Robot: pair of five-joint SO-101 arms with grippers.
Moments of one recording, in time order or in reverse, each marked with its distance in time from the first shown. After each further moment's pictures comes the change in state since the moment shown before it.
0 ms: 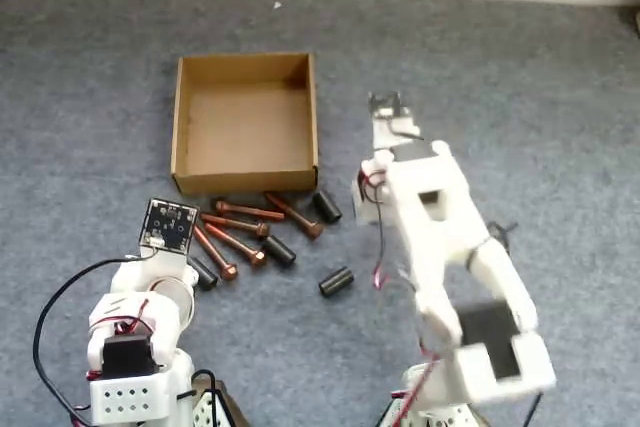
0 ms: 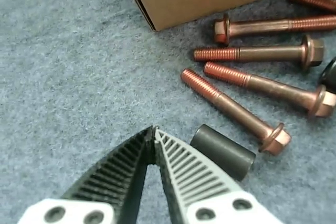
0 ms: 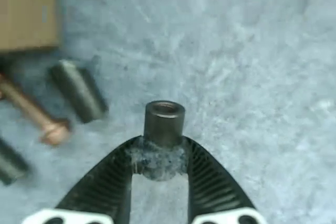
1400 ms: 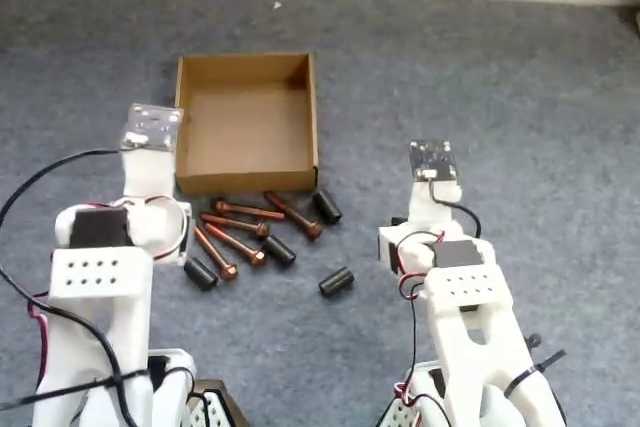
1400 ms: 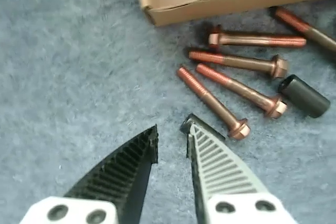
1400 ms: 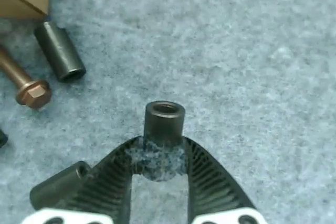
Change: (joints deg) left arm 2.3 60.5 -50.2 10.1 11.3; right arm 5.0 -34.7 36.8 -15.6 0.5
